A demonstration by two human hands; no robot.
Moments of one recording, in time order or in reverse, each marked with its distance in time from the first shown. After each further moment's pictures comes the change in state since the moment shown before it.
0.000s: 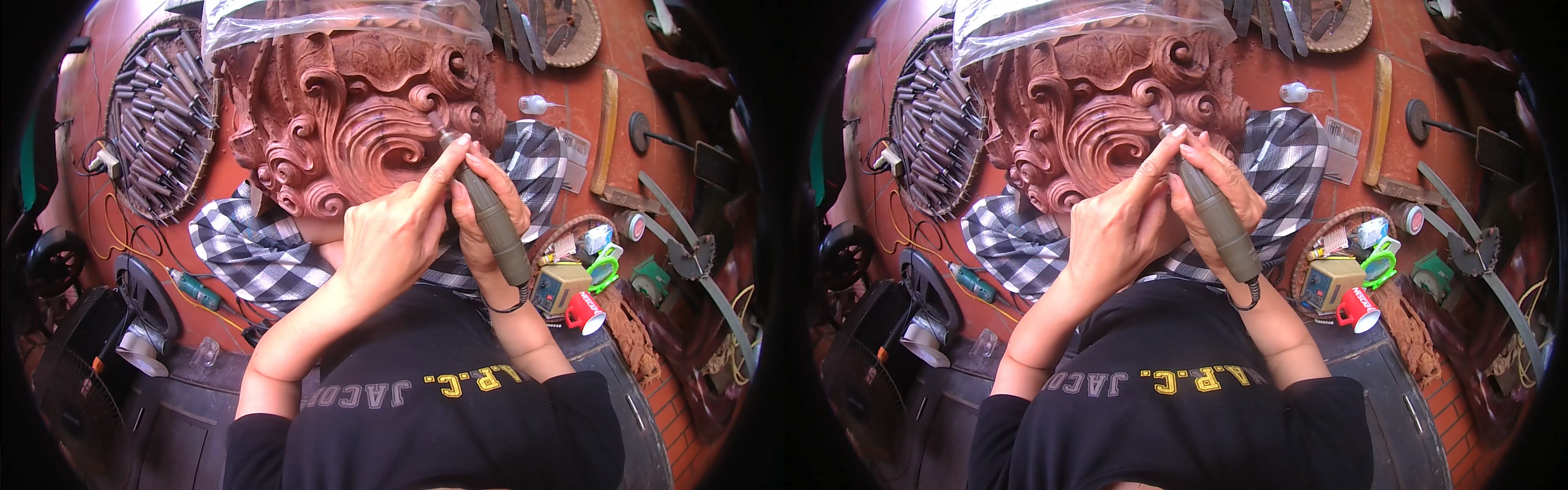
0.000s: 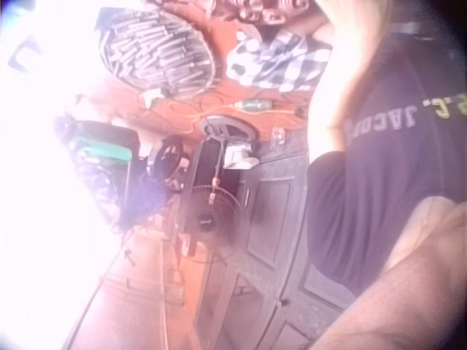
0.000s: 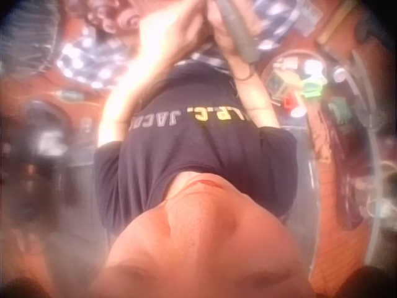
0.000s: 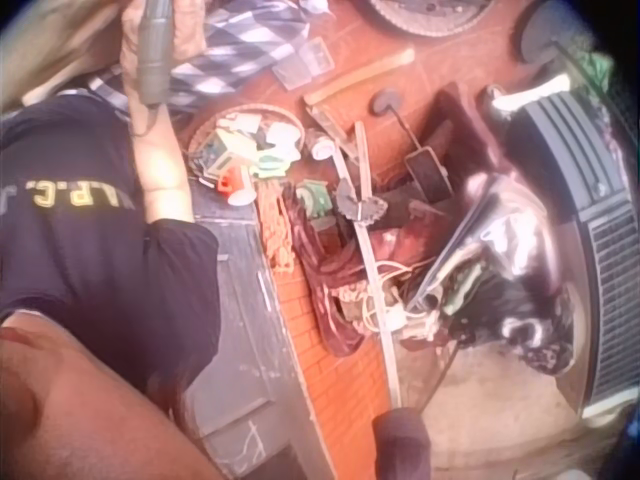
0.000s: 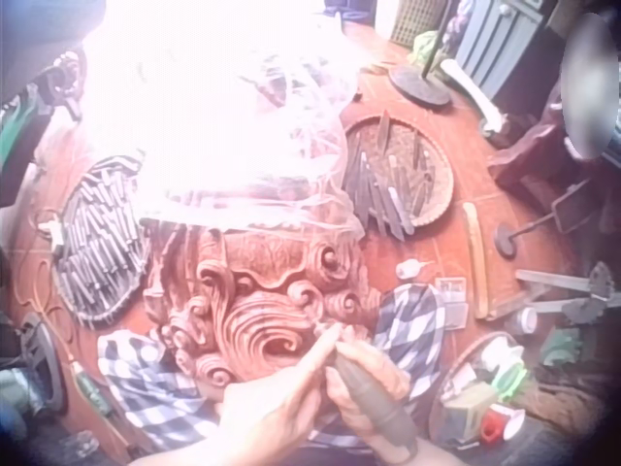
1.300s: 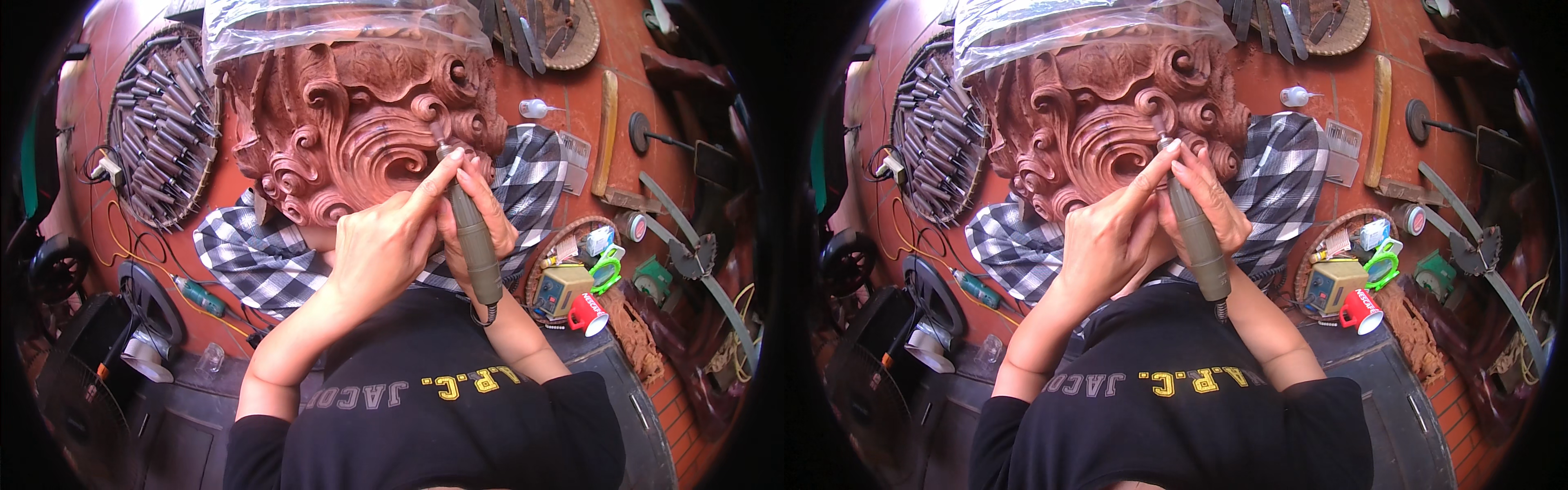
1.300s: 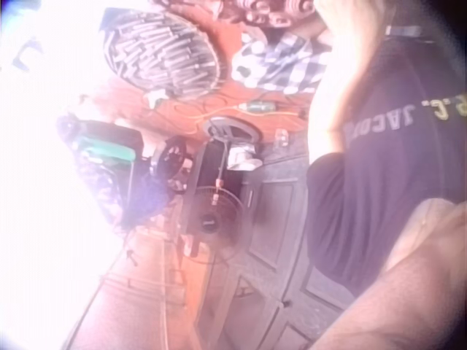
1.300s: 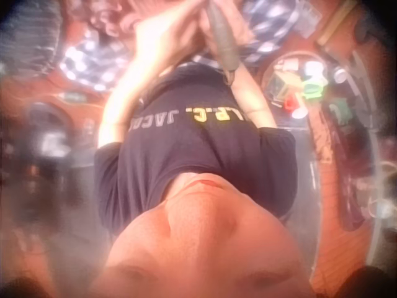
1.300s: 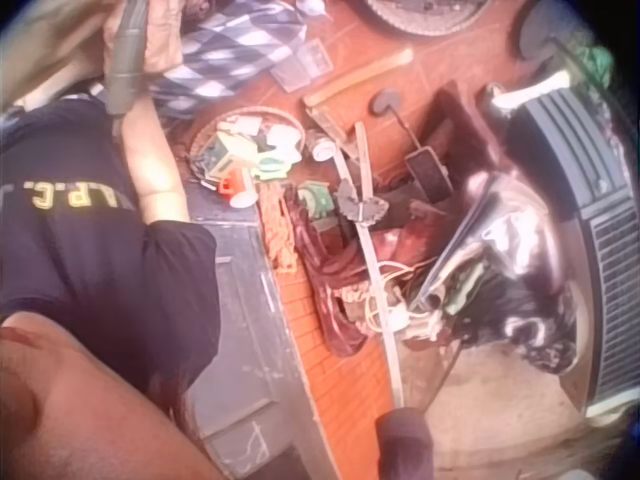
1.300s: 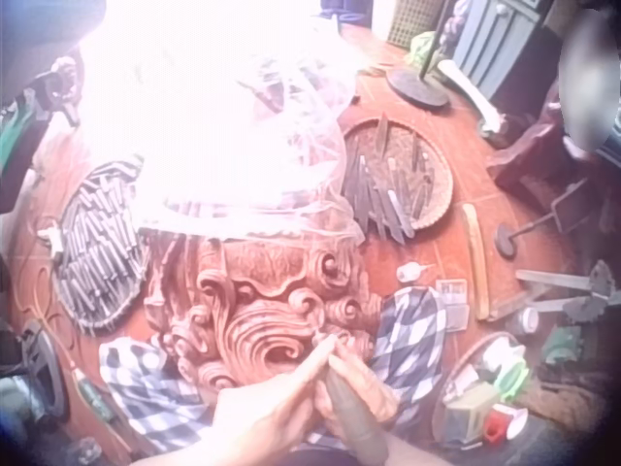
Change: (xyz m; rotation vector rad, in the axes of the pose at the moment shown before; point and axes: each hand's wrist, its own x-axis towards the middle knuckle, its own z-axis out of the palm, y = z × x) left_hand -0.002 -0.009 -0.012 -0.002 -0.049 0.028; right_hand -0.011 -0.001 0.019 -0.070 0.060 -0.134
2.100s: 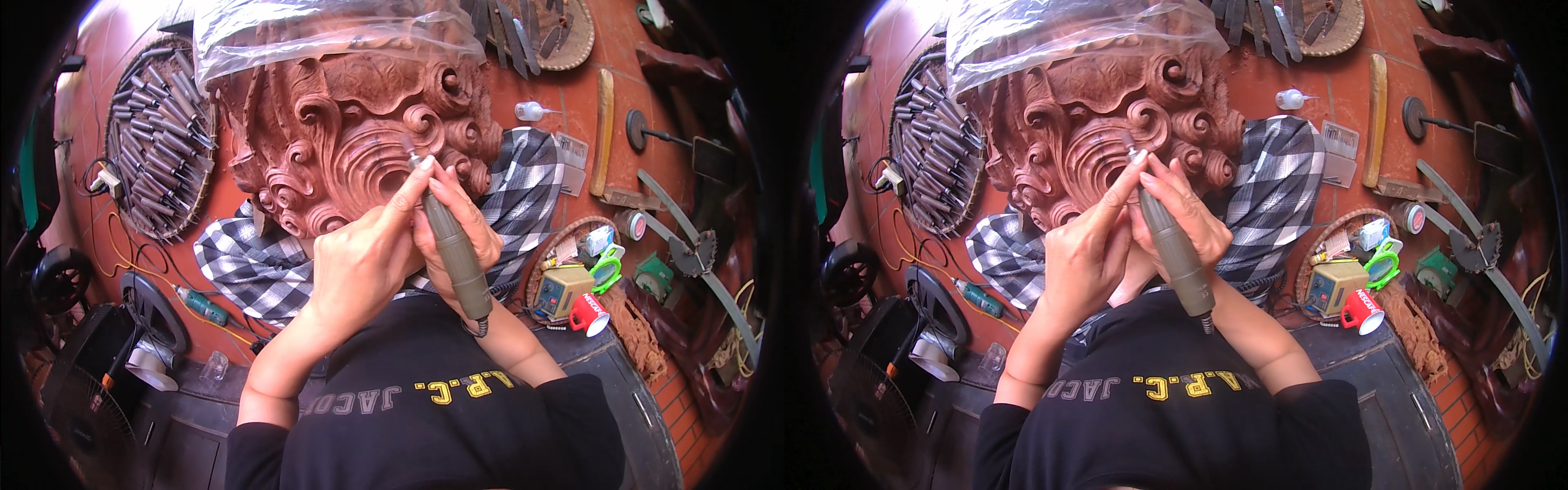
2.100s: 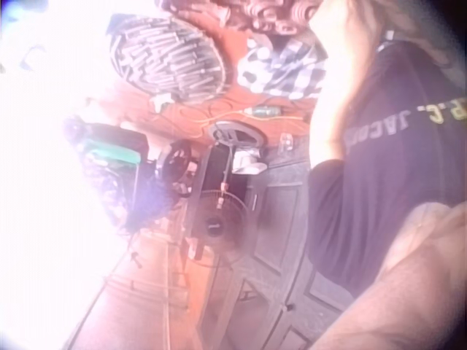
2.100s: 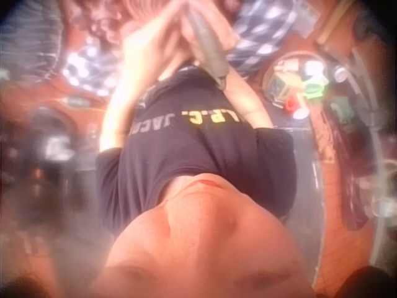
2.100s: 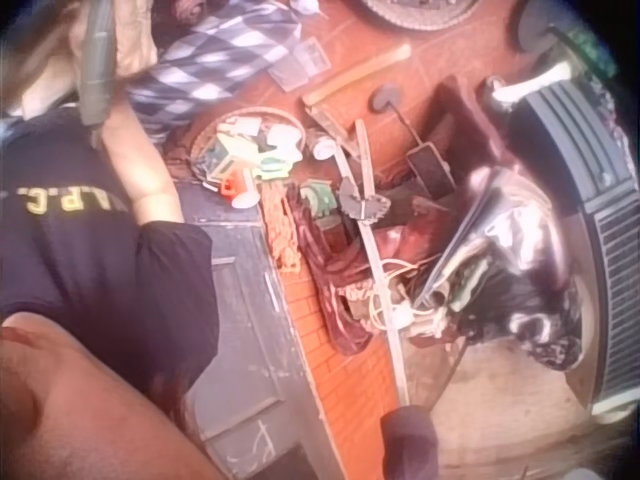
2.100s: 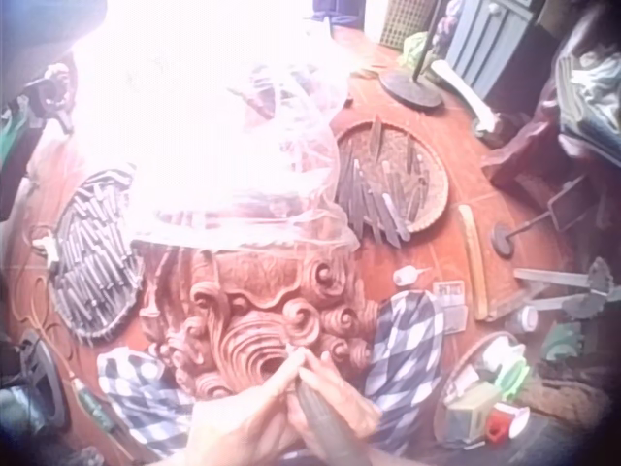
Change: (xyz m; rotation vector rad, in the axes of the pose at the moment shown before) left_hand -0.003 -0.002 -0.019 0.000 0.012 -0.015; right_hand 0.008 -0.022 0.012 0.047 -0.025 0.100
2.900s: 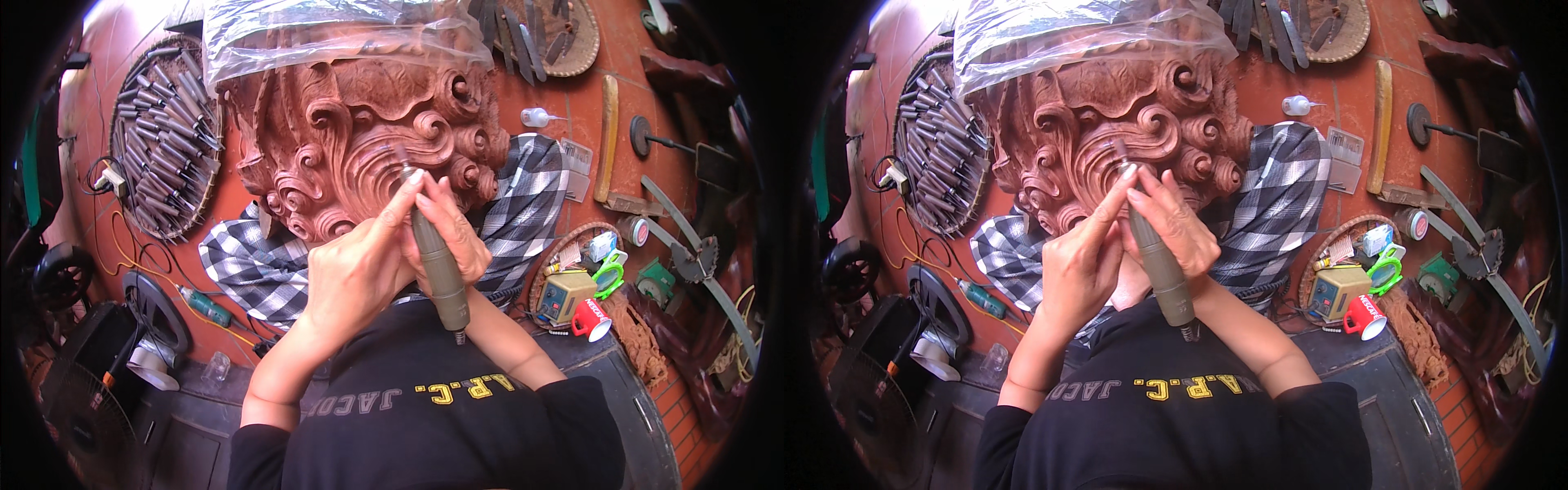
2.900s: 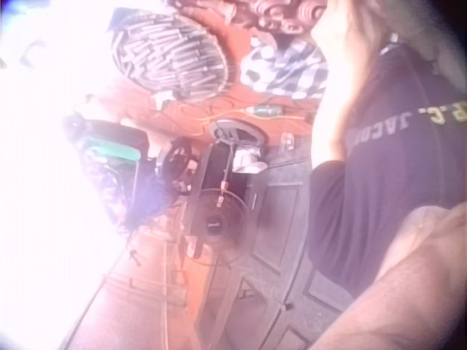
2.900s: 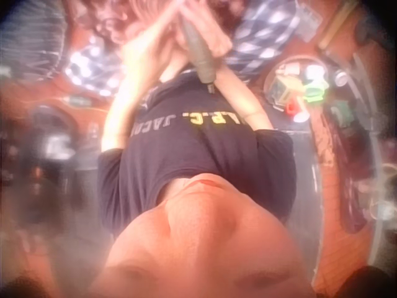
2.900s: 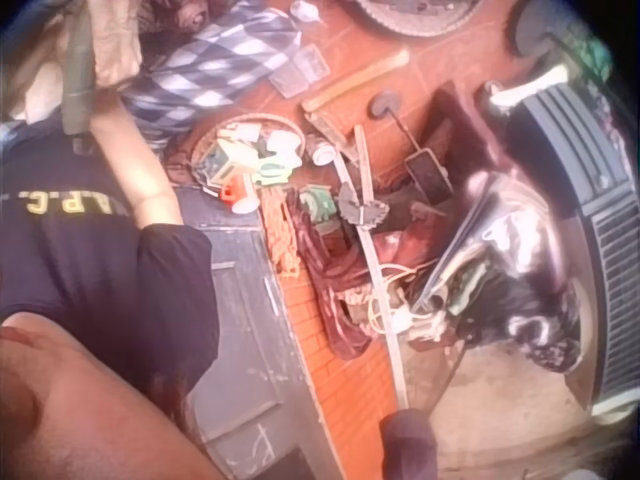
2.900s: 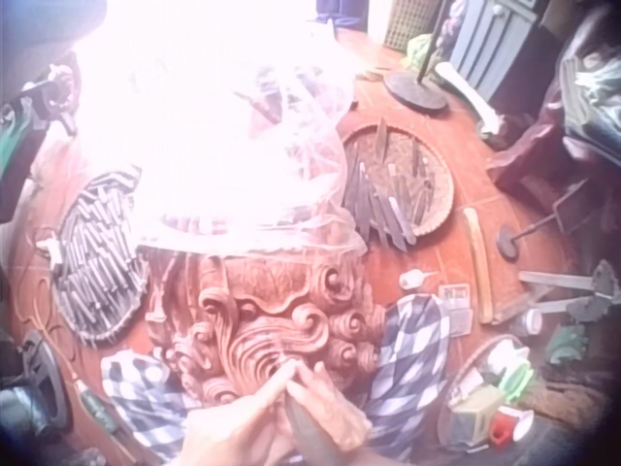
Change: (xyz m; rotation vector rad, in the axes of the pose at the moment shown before) left_hand -0.008 -0.004 -0.013 -0.017 -0.004 -0.008; right_hand -0.004 -0.001 0.015 -0.062 0.015 -0.115
